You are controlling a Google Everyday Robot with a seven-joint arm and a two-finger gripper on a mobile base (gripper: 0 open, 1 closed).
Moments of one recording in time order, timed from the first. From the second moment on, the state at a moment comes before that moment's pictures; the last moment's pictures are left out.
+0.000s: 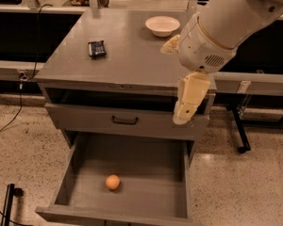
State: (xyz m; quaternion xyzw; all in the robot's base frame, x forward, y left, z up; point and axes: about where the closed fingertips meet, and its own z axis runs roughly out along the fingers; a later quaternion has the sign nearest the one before) arm 0.476 -0.063 0.950 -0.72 0.64 0.05 0.24
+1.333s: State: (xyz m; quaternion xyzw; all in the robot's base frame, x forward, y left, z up) arm 0.460 -0.017 0.777 -0.68 0.62 0.21 0.33
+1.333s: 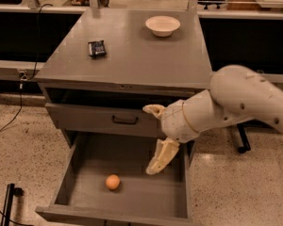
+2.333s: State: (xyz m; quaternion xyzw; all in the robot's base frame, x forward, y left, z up) arm 0.497 0.035 0.710 -0.66 0.58 0.25 0.42
